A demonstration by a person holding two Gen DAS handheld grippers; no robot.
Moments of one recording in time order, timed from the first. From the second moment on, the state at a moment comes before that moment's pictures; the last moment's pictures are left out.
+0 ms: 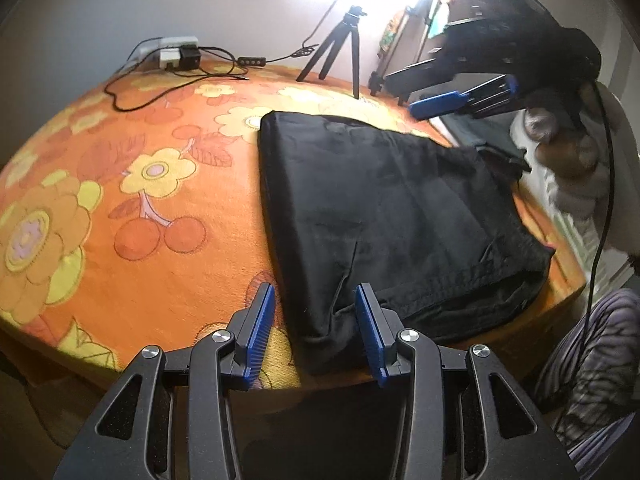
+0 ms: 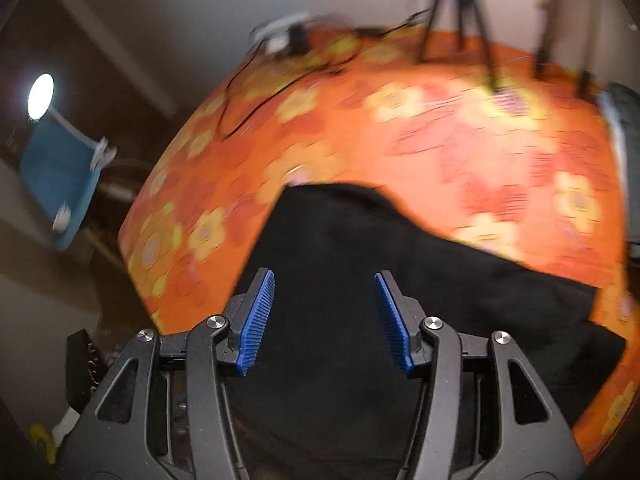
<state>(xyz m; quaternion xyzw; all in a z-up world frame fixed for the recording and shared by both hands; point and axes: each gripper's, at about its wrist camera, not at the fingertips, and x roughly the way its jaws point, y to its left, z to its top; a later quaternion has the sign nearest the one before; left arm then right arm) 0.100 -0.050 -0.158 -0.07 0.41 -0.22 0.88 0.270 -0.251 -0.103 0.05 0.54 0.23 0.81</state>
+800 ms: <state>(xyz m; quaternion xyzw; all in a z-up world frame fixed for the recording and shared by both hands) 0.101 -0.038 -0.160 -0.16 0.39 -0.26 0.87 0.301 -0.089 -0.182 -0.16 0.64 0.14 0.74</state>
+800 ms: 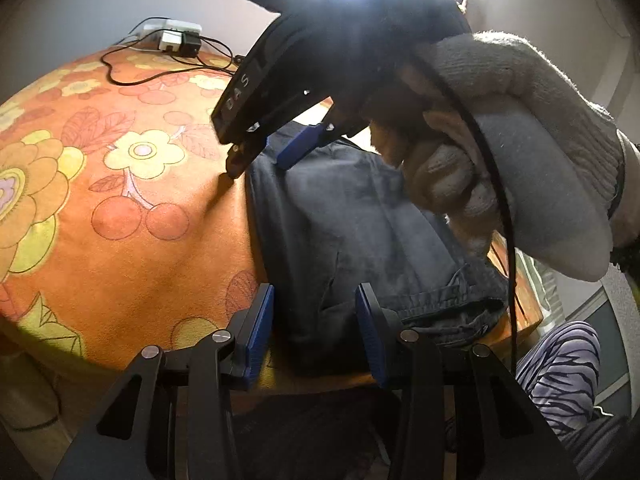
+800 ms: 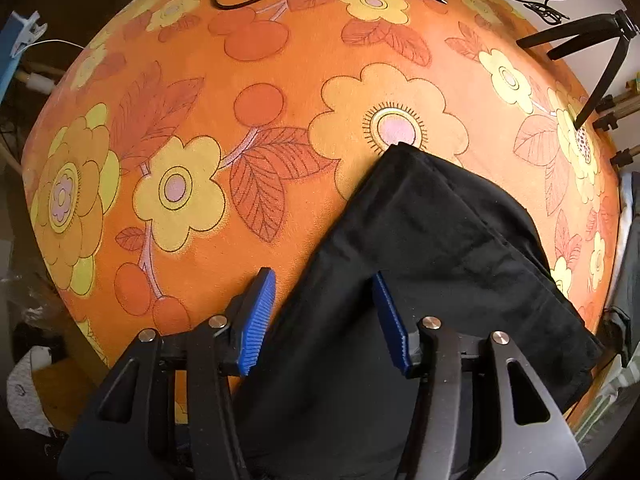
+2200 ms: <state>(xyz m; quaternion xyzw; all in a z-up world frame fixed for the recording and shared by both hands) 0.113 -0.183 -0.059 -0.05 0.33 -0.43 0.84 0.239 -0.327 -0.029 0.06 0.51 0.15 0.85</state>
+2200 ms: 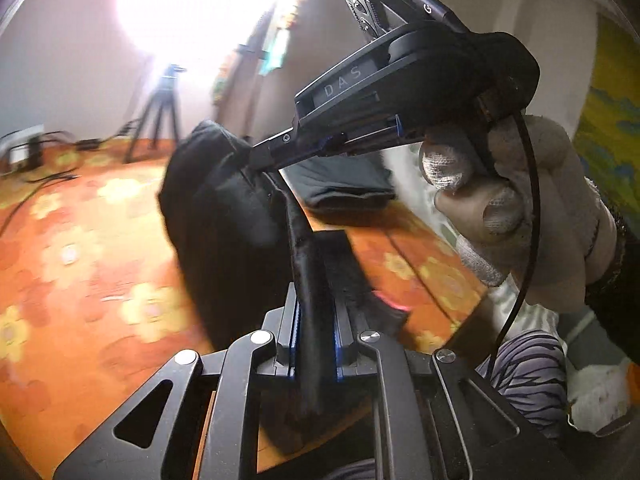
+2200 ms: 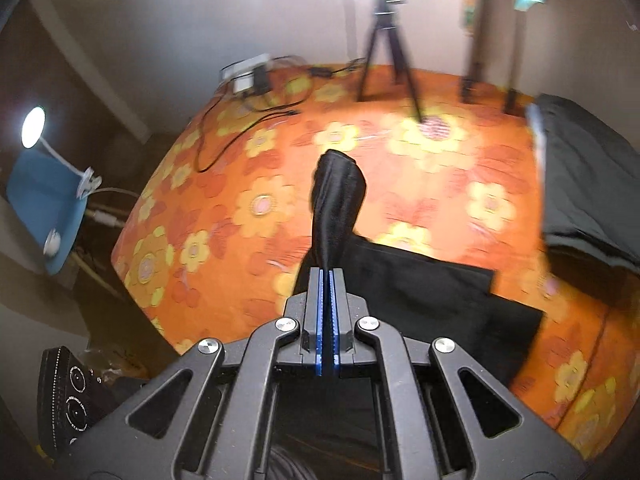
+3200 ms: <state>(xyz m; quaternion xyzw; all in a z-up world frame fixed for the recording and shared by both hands) 0.094 -0.333 -0.104 0.03 0.41 -0.49 0.77 0.215 -0.523 -0.145 0.15 0.54 0.03 0.83</state>
